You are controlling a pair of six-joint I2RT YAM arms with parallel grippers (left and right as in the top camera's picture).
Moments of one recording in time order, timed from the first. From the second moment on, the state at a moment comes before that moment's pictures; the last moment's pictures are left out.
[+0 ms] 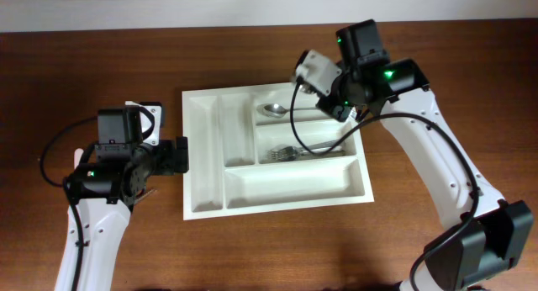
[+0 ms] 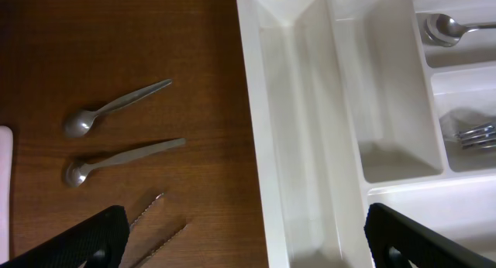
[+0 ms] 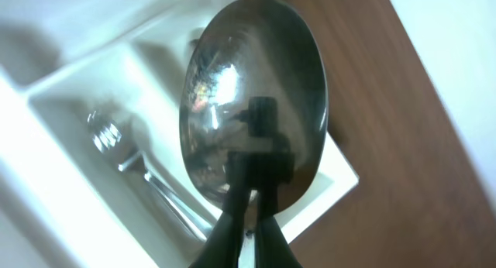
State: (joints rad) left arm -0.01 1.22 1.05 -0.80 0.03 0.02; right arm 0.31 1.76 1.67 -0.94 -0.14 -0.80
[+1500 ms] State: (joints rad) left arm -0.01 1.22 1.05 -0.80 0.03 0.02; right arm 0.32 2.13 1.83 -0.91 -0.22 -1.10
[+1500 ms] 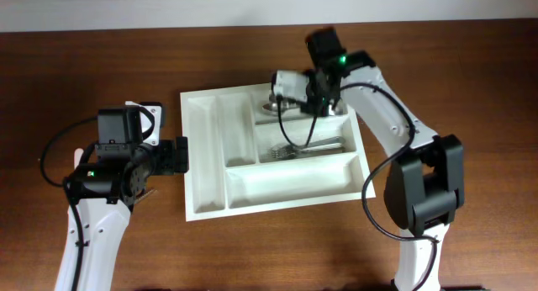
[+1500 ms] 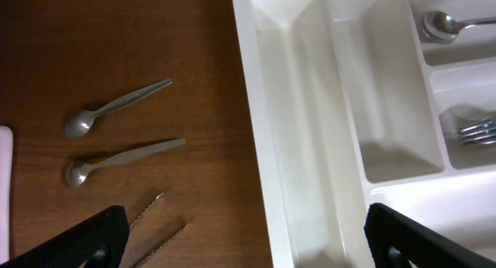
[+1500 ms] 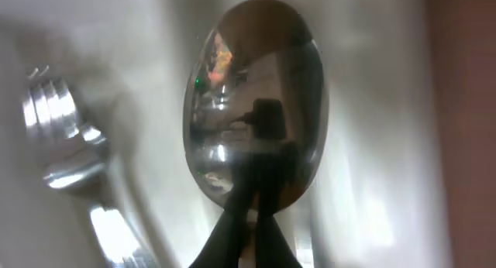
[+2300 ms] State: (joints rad) left arm -0.01 1.22 1.05 -0.80 0.03 0.02; right arm 0.32 2.26 1.95 -0.91 -0.23 -1.12
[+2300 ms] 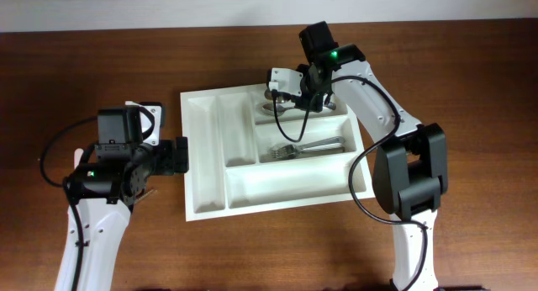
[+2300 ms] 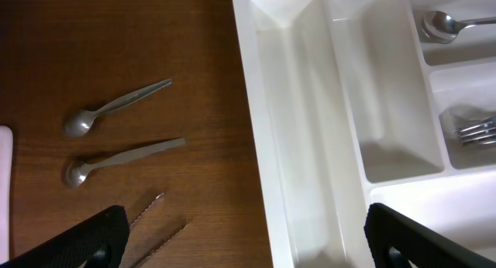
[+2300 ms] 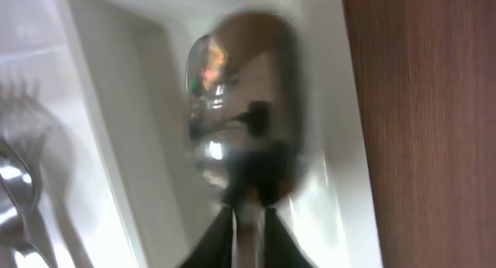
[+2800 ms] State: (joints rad) left arm -0.01 1.22 1.05 -0.80 0.03 0.02; right arm 0.32 2.26 1.95 -1.09 -0.24 -1.03
